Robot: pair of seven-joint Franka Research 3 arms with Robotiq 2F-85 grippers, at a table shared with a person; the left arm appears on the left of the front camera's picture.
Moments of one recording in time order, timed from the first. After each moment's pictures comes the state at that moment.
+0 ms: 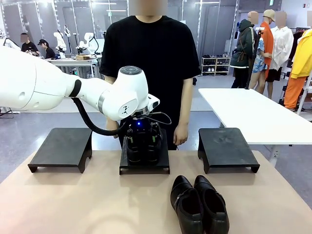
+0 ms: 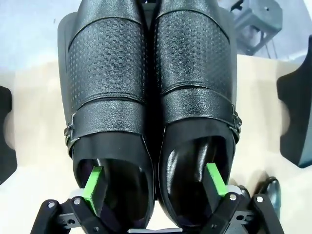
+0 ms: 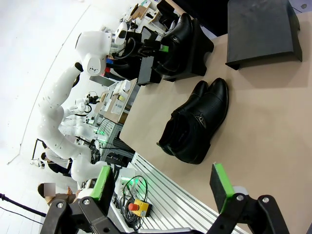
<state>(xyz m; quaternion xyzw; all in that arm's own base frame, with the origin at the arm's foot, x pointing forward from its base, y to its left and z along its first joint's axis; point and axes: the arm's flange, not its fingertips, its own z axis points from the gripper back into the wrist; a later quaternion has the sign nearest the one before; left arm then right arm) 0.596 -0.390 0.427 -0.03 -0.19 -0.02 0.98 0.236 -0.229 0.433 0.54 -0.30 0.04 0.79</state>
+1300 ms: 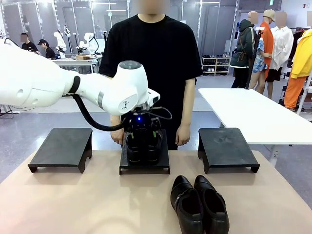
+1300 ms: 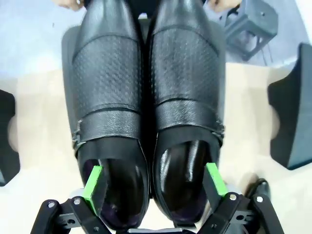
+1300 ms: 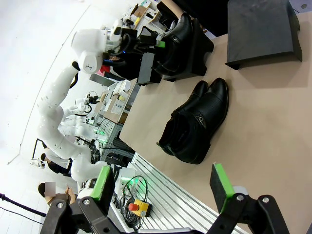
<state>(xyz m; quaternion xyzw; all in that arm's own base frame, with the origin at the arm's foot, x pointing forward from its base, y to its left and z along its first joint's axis) 0.598 -0.390 0.453 -0.04 -0.20 -0.01 0.98 0.236 -0.229 0.433 0.54 -0.30 0.04 0.79</state>
